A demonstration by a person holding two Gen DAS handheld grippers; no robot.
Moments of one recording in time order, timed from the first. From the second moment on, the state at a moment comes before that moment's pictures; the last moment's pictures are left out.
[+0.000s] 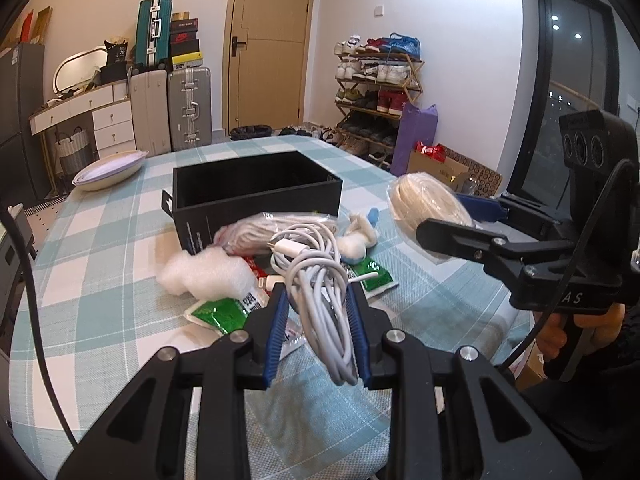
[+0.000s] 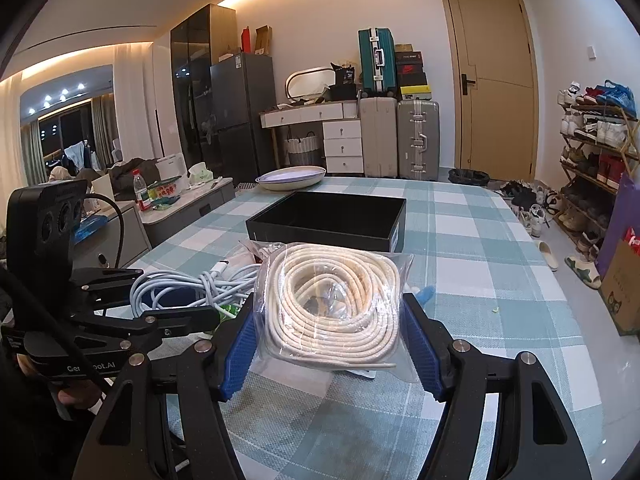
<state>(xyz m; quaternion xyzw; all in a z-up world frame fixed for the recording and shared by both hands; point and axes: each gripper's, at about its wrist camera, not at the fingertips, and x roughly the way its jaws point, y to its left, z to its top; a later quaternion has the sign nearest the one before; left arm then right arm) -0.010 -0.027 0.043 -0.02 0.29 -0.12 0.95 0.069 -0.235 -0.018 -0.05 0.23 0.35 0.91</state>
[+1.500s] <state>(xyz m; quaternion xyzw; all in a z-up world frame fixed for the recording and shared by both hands) 0.093 0.021 0.087 -0.03 0.25 -0.05 0.97 0.171 -0.166 0.027 -0.05 0.24 0.36 0.90</state>
